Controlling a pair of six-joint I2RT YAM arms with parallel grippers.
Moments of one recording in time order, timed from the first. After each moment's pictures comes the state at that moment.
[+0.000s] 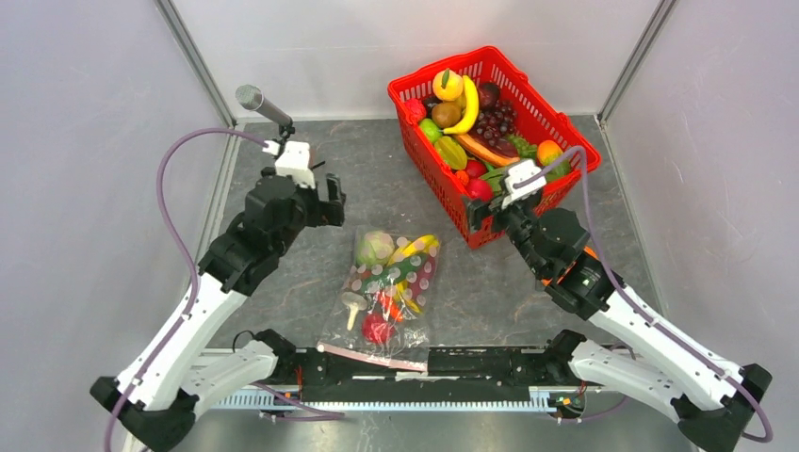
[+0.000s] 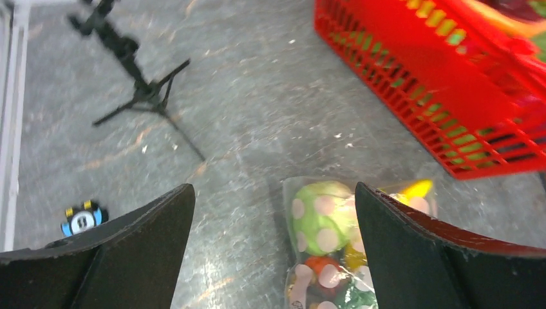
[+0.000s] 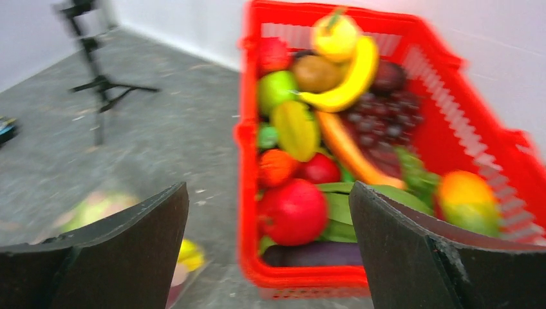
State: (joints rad) left arm -0.65 0.90 1.12 -0.57 -0.36 -0.18; right arm 0.79 0.81 0.79 0.02 0.30 -0.11
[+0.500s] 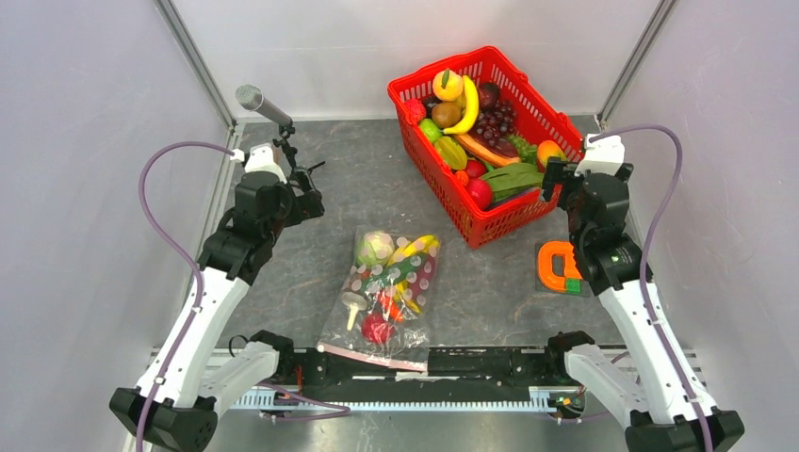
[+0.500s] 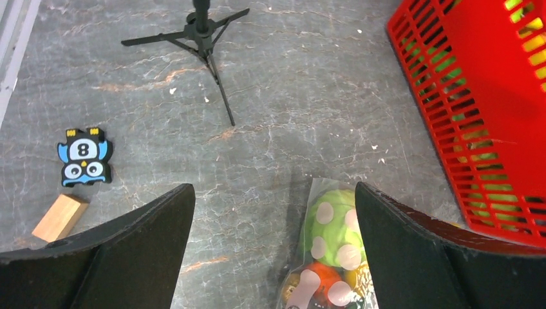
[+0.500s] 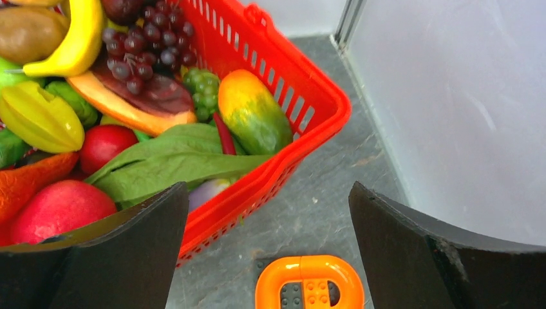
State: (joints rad) left arm -0.30 0.92 1.03 -0.60 -0.26 -0.40; right arm 0.25 0.84 0.93 -0.28 0.47 0.00
